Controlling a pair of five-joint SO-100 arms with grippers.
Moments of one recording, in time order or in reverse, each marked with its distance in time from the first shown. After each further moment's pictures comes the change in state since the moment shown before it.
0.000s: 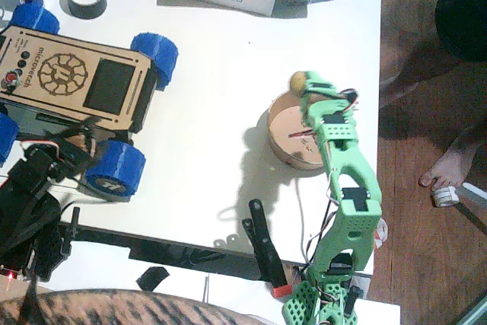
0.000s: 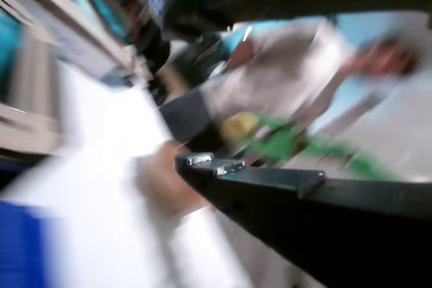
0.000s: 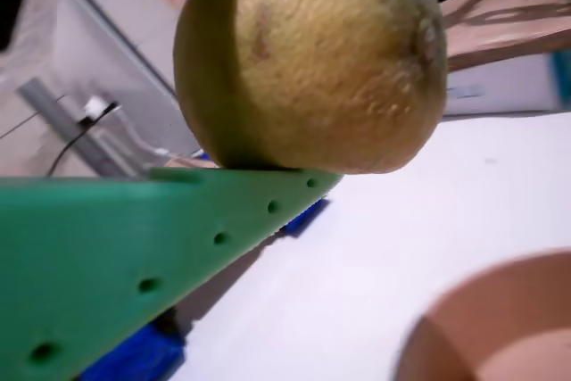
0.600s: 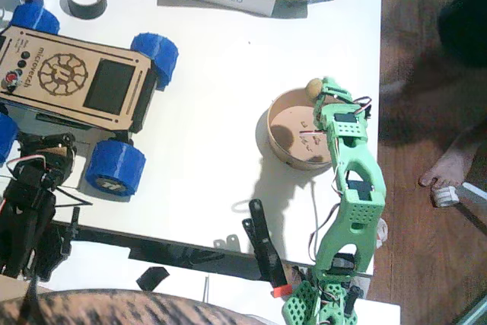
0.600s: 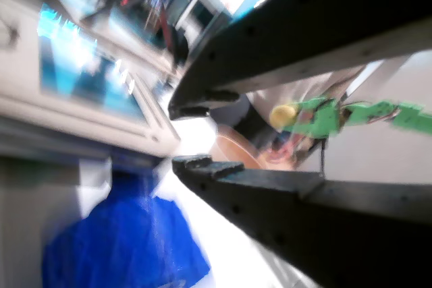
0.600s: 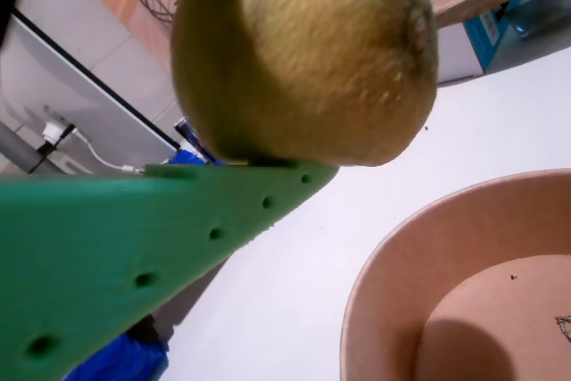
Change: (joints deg) arm 0 -11.8 25.7 23.5 0.9 14.9; arm 1 3.3 -5.5 -1.7 1.0 3.7
